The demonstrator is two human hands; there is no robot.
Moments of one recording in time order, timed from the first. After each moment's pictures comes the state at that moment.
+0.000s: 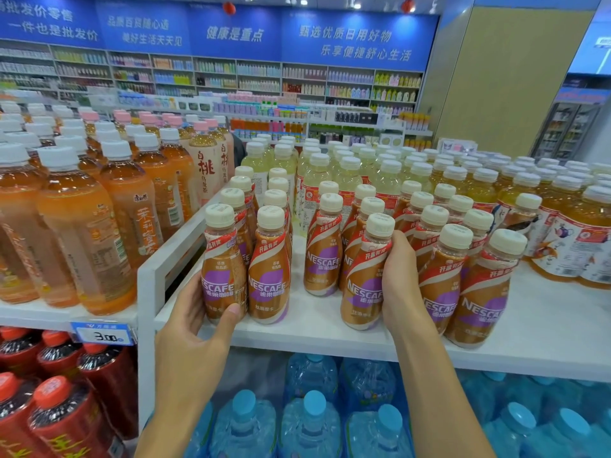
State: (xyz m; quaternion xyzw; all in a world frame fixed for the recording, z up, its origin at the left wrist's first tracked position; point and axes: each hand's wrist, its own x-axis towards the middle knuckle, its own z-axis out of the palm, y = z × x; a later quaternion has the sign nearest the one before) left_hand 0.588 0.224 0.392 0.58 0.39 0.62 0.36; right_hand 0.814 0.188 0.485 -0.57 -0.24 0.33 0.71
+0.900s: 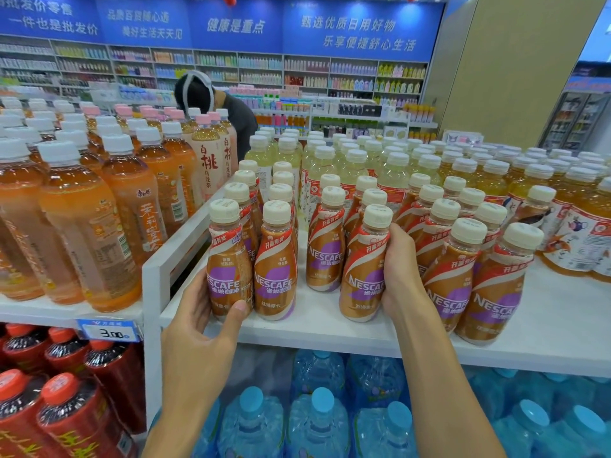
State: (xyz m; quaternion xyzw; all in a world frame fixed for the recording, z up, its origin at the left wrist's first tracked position) left_hand 0.589 0.225 0.390 0.58 0.39 0.61 0.37; right_hand 0.822 0.211 0.476 -0.58 -0.27 0.35 0.69
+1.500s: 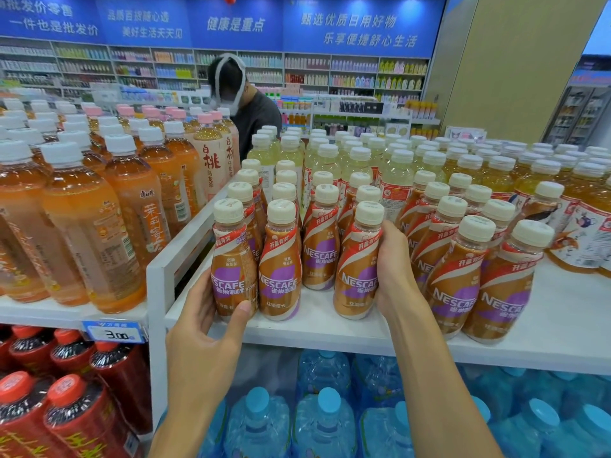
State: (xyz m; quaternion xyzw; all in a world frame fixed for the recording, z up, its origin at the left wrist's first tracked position) left_hand 0.587 0.224 0.390 0.58 0.39 0.61 0.36; right_hand 0.806 0.213 0.478 -0.55 -0.32 0.35 0.69
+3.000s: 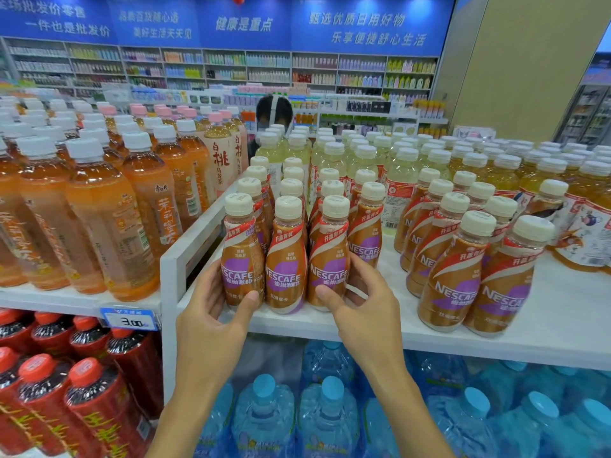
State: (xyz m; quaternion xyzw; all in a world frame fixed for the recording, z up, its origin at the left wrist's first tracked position) left_hand 0.582 0.228 0.391 0.60 0.38 0.60 0.37; right_hand 0.767 0.175 0.405 -0.58 -0.45 0.20 0.65
